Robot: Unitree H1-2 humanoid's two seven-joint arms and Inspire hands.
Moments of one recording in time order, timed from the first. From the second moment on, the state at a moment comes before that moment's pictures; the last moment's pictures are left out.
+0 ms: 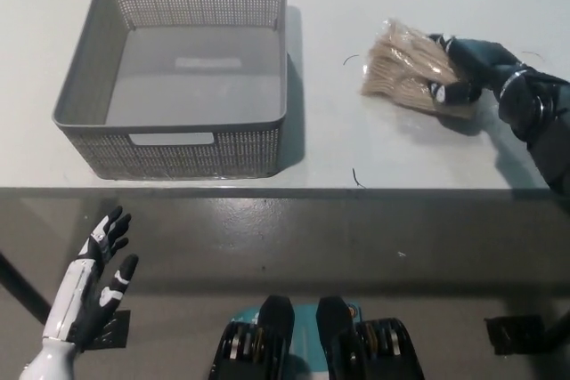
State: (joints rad) left_arm 0.01 0.23 0.06 0.00 0.06 -0.30 -0.08; right_arm -1.17 -0.31 0.40 1.38 -0.58 -0.27 0.02
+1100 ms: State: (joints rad) left_arm 0.05 0.22 0.06 0.01 0.06 -0.30 -0.09; right_arm -1.37 -0.11 -0.26 1.34 -0.09 -0.18 0.19
